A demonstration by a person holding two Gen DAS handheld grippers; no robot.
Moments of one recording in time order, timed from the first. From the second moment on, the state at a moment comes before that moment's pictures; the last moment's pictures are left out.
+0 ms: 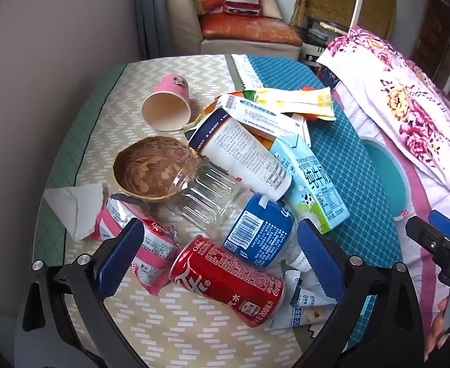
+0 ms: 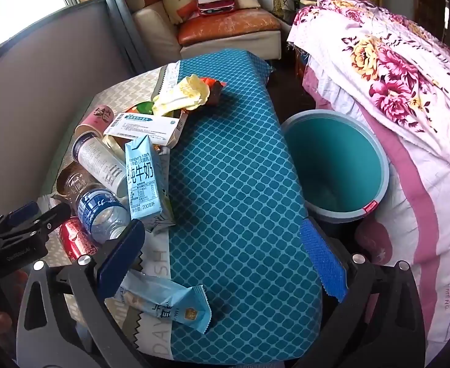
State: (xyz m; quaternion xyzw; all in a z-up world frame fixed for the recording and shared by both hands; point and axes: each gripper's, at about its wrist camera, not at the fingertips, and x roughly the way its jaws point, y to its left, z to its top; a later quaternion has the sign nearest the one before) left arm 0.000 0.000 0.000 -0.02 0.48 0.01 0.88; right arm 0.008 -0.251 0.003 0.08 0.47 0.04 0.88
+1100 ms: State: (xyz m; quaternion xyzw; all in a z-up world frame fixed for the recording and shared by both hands) left arm -0.002 0.012 0.004 -0.04 0.48 0.02 0.88; right arm 0.008 -0.236 -0.003 0.08 0.49 0.05 0.87
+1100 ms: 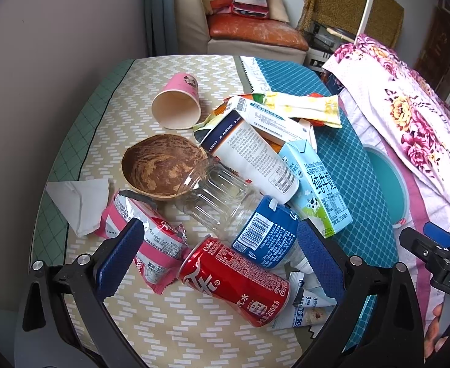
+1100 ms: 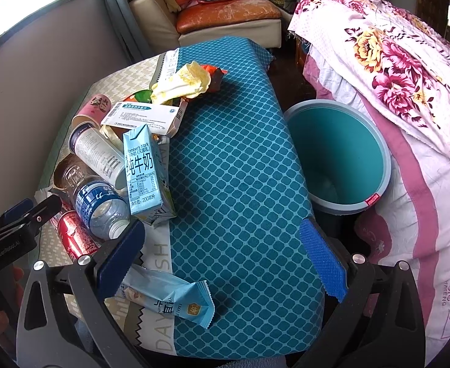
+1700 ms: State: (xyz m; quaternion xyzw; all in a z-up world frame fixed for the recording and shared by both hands) left arm 0.005 0.025 0.002 -0.05 0.48 0.02 0.88; right arm 0.018 -0.229 -0.005 0.08 0.51 0.06 0.86
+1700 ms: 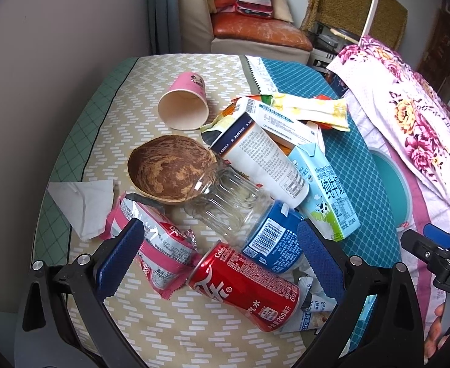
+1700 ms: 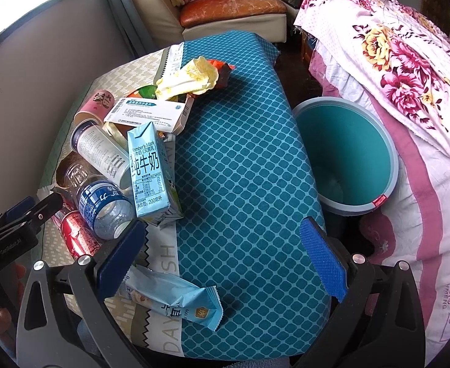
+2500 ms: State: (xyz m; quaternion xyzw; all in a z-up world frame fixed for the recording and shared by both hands) left arm 0.013 0.037 0.002 -0.05 0.48 0.03 0.87; right arm 0.029 -0.219 -0.005 0.07 0.52 0.06 0.85
